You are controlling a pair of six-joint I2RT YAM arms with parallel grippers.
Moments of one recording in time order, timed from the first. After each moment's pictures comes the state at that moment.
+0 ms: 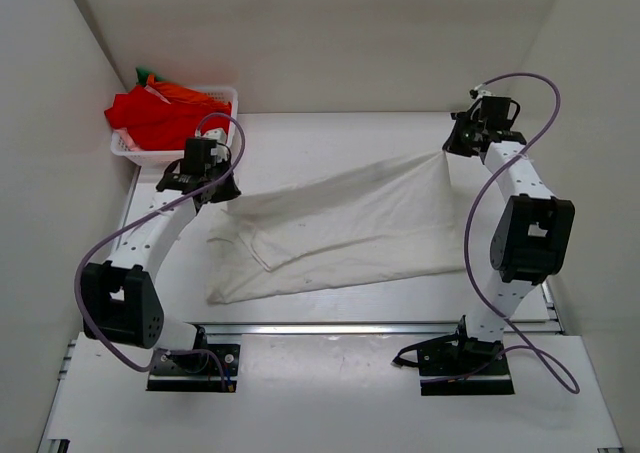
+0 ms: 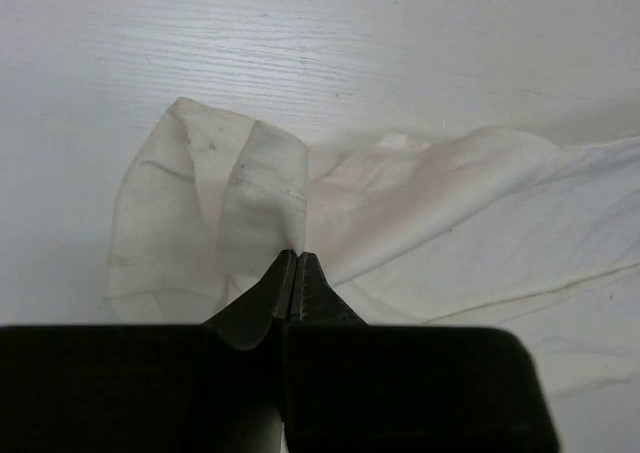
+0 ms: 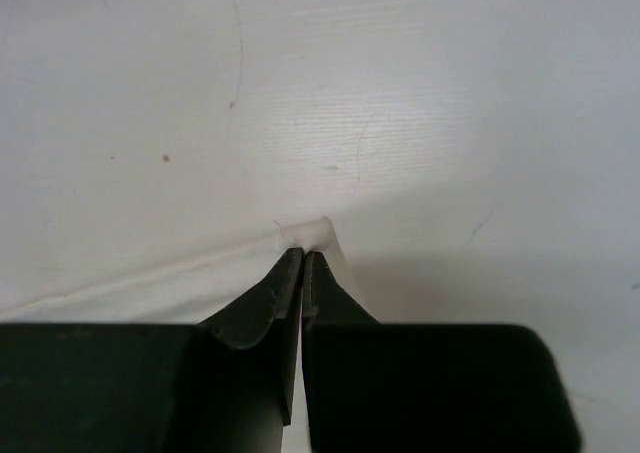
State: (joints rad) left arm -0.16 1.41 1.12 -0.50 0.03 -0.32; right arm -0.11 1.83 1.52 -0.38 -0.23 0.15
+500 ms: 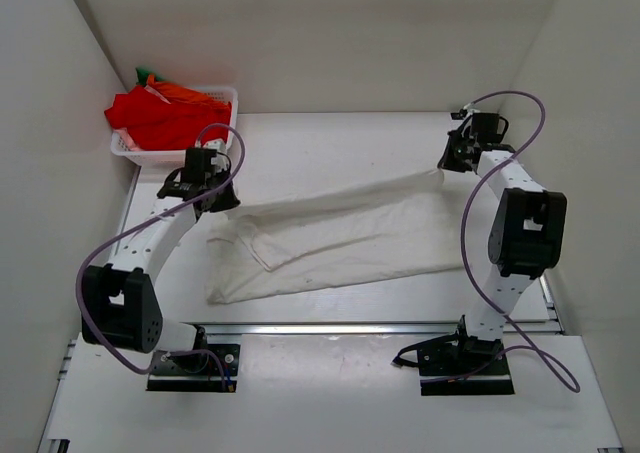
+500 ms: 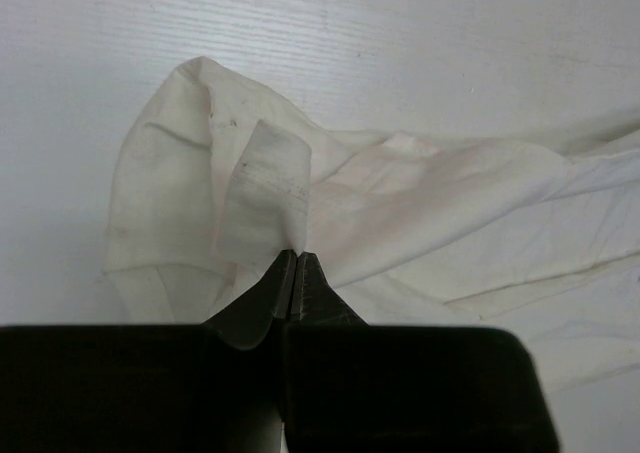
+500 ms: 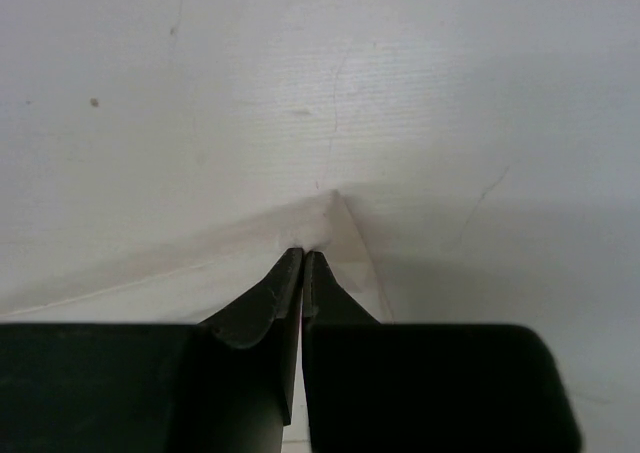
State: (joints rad) left arm -0.16 1.40 1.05 -0.48 0.03 -0.33; right arm -0.11 1.89 1.44 -0.31 -0.23 0.11
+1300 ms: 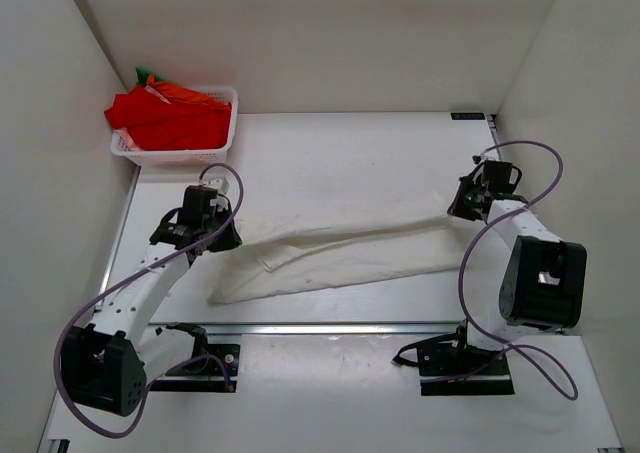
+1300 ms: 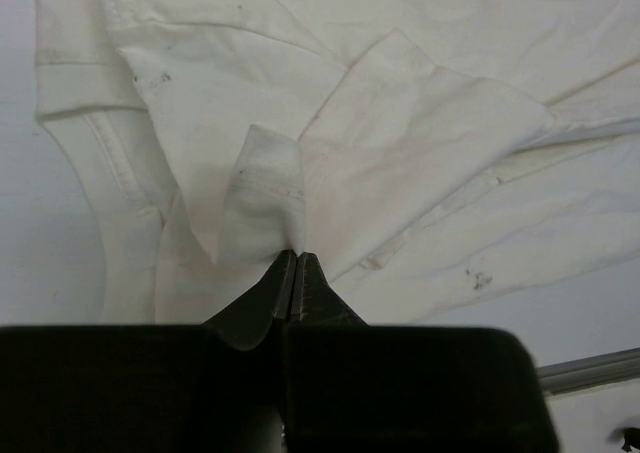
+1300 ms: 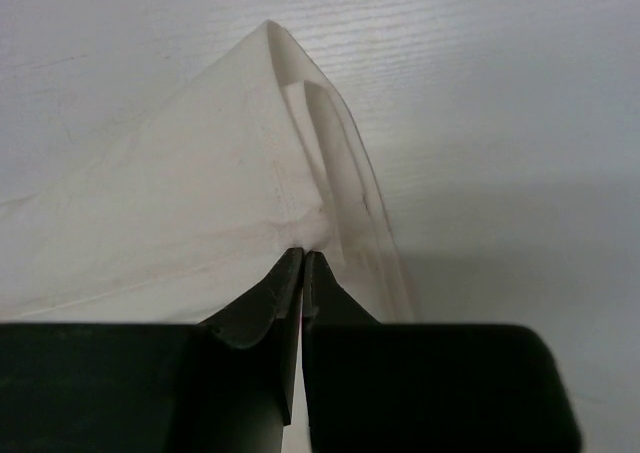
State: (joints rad) left arm -0.23 1.08 0.77 -0.57 0.07 -0.37; right arm -0.17 1.52 0.91 -0.24 -0.21 0.13
